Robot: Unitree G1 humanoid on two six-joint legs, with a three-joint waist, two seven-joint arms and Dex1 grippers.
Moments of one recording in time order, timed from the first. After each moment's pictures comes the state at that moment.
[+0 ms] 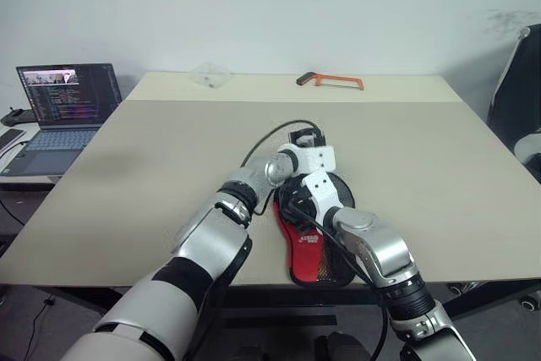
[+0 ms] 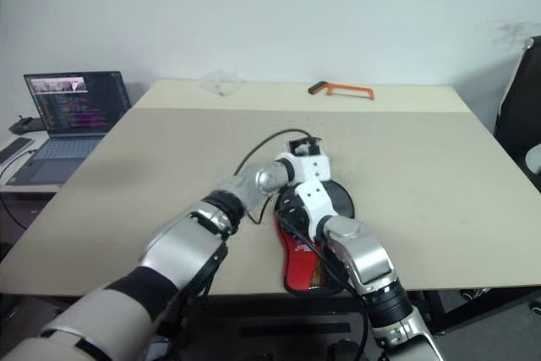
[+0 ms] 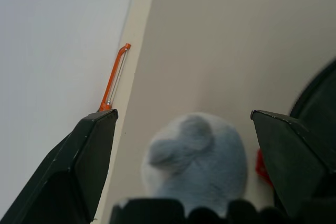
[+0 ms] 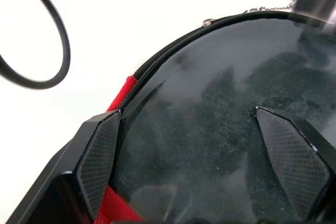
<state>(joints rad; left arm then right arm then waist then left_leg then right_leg) -1.30 0.13 -0.32 1.39 0.49 -0.48 -0.30 -0.49 -0.08 0.28 -0.06 0.06 0.88 0.36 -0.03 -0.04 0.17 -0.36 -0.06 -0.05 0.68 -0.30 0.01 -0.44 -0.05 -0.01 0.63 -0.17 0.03</state>
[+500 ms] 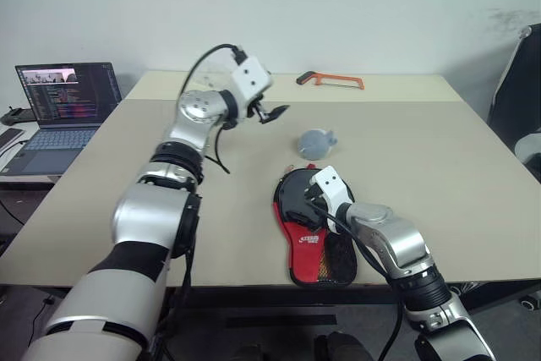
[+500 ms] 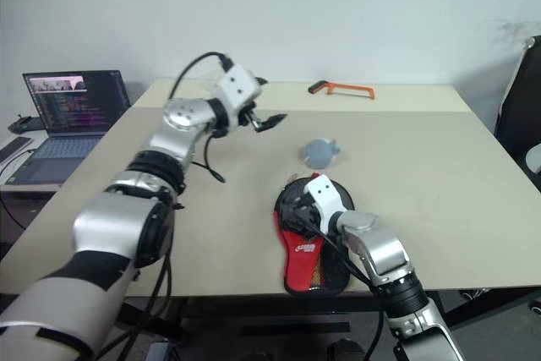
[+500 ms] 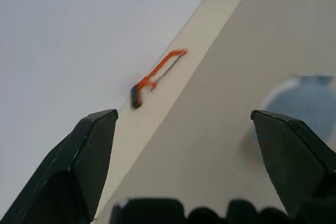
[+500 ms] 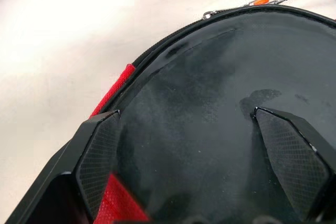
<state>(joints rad) -1.35 0.47 -0.05 1.25 0.17 -0.35 -0.75 -0.53 -0.18 0.23 -0.07 0.15 0.91 0.48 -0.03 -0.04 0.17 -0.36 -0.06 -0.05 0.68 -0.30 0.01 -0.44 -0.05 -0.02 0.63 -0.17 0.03</state>
